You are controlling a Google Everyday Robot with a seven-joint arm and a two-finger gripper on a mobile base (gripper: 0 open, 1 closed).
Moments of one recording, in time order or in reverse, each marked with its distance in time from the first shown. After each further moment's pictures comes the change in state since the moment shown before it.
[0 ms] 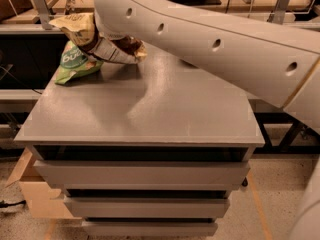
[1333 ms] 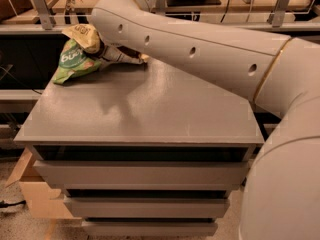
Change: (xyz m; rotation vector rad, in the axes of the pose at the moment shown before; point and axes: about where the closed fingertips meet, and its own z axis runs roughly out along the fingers) arm 0.025 0.012 0.047 -0.014 0.092 -0.064
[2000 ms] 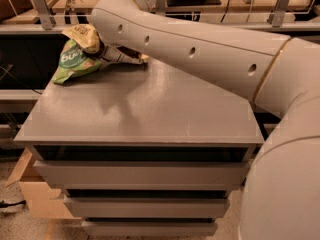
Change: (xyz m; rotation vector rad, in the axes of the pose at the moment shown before) arm 0.000 0.001 0.001 -0.002 0.000 -0.001
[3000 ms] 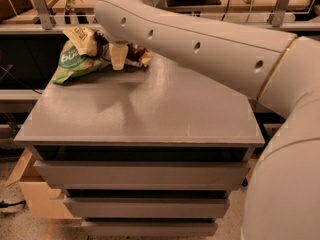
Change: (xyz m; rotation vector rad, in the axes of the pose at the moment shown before) arm 0.015 0.001 -0.007 -0.037 0.028 0.018
